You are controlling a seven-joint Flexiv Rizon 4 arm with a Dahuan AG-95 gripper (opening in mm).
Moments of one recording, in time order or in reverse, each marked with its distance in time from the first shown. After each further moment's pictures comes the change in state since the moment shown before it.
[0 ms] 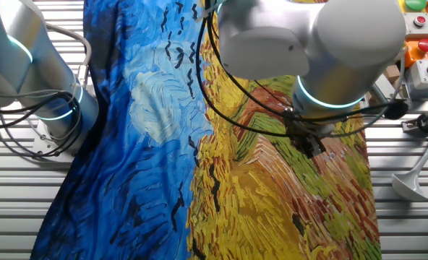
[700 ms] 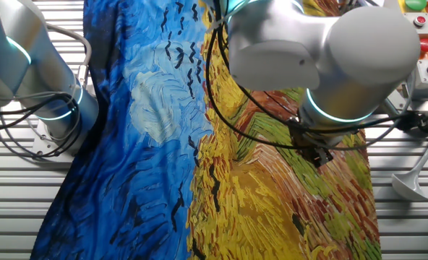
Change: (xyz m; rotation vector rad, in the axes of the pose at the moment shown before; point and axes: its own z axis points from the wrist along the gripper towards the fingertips) arm -0.001 -0.016 0.000 -0.006 0.002 -0.036
